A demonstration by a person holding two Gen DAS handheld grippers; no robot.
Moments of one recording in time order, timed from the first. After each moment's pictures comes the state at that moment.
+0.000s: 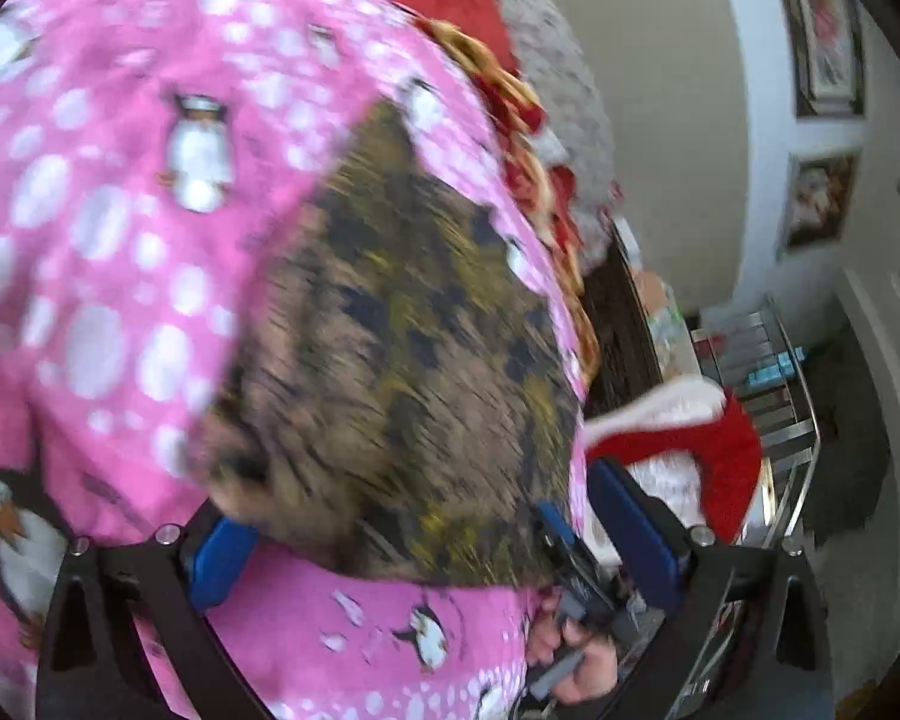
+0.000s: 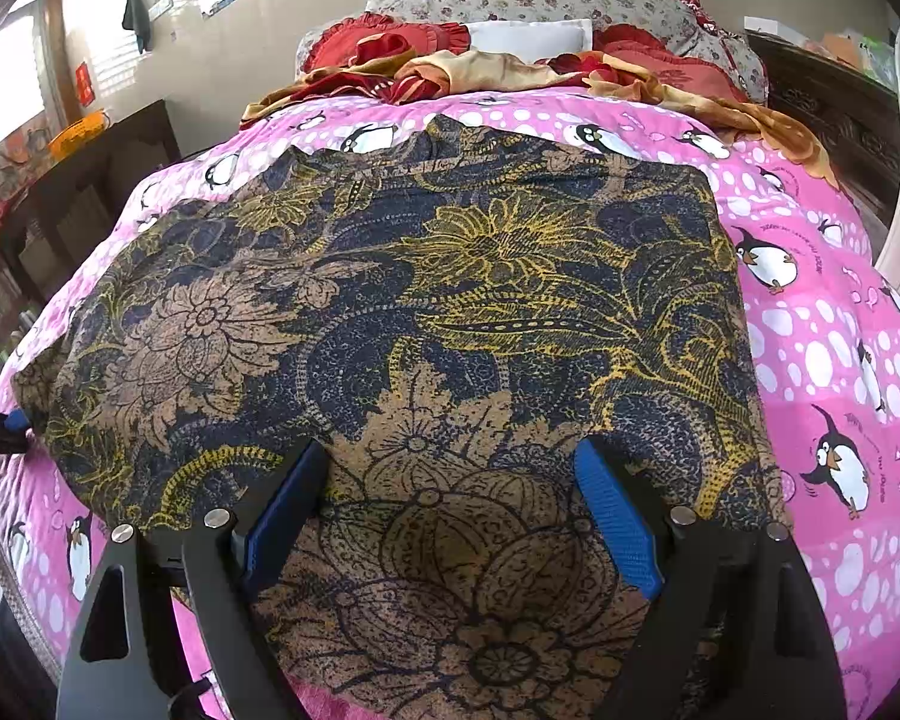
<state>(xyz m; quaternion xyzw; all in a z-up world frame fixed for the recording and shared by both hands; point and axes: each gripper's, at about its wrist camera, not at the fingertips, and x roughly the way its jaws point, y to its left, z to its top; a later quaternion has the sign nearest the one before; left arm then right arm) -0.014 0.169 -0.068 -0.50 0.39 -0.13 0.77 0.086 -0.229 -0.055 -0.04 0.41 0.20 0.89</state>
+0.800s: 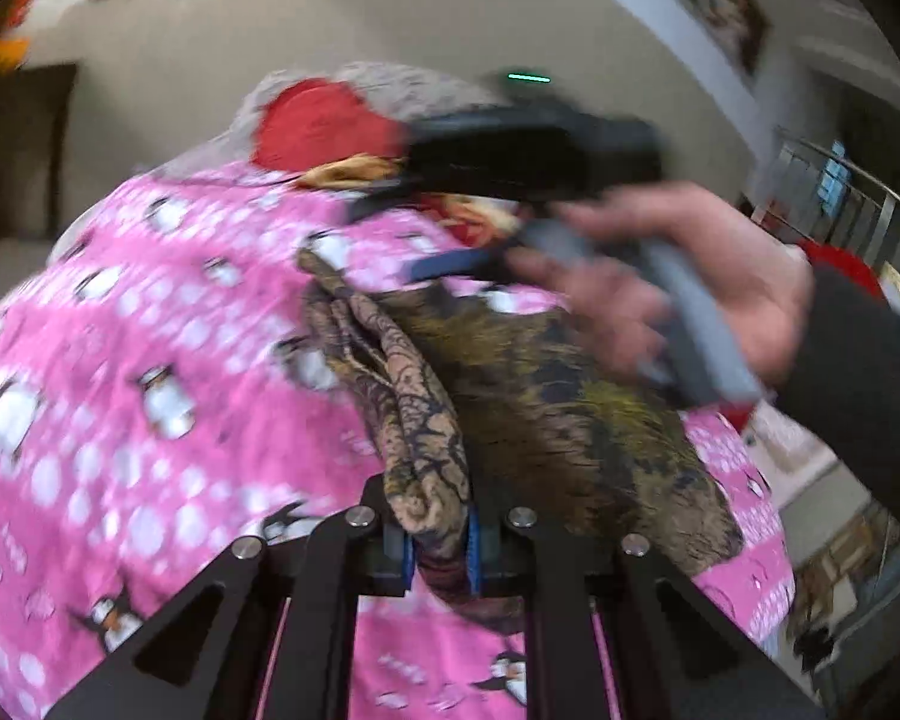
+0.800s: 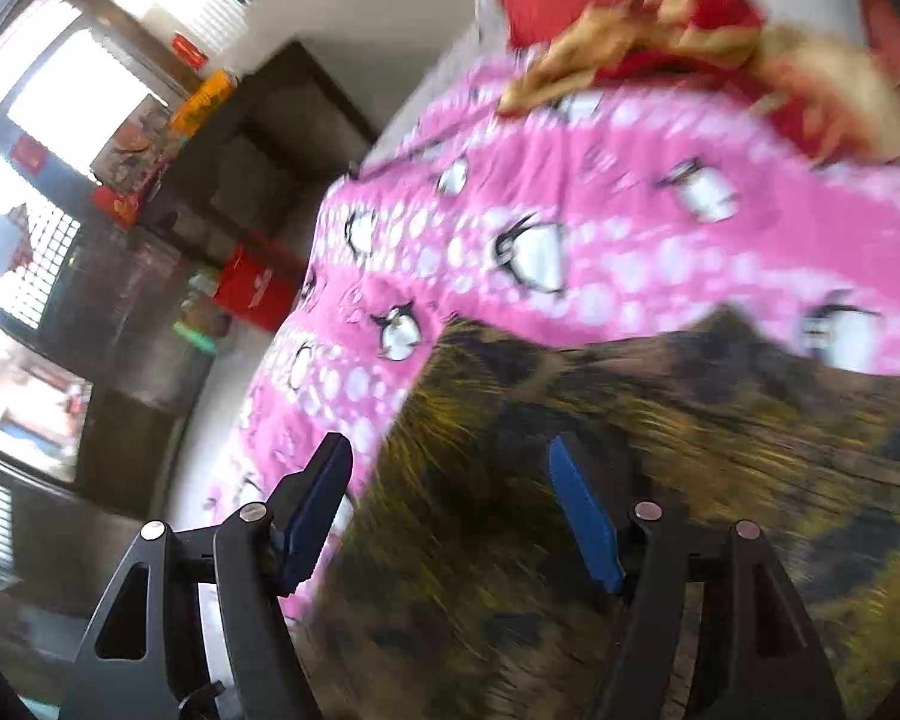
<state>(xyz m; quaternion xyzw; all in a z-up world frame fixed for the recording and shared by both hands) -0.025 0.082 0.005 -0.18 0.30 -0.06 0.94 0.244 0.038 0.020 0.03 0.57 0.41 0.71</state>
